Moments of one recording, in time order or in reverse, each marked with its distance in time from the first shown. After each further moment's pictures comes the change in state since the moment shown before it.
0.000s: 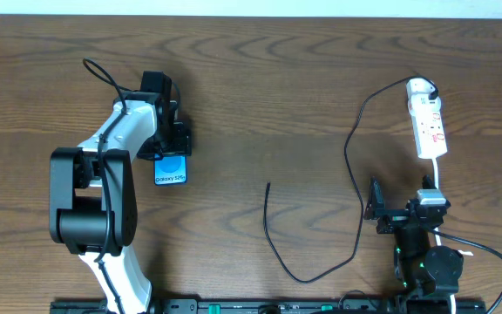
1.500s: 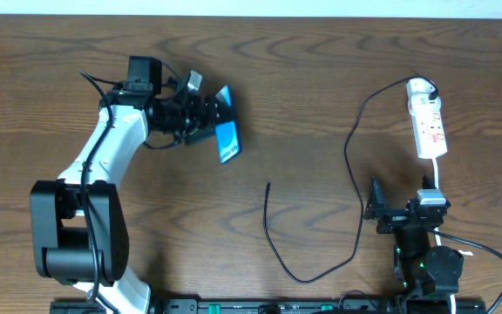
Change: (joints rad) left arm 0.001 -0.174 -0.017 0.188 0.964 -0.326; right arm 0.000 0.000 0.000 0.000 0.000 0.000
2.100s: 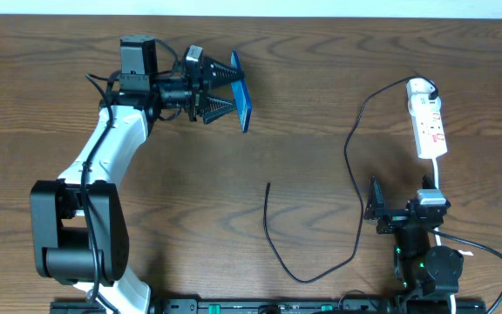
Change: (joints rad) left arm 0.000 0.000 -0.003 0.469 0.303 -0.710; right arm 0.000 0.000 0.000 0.000 0.000 0.000
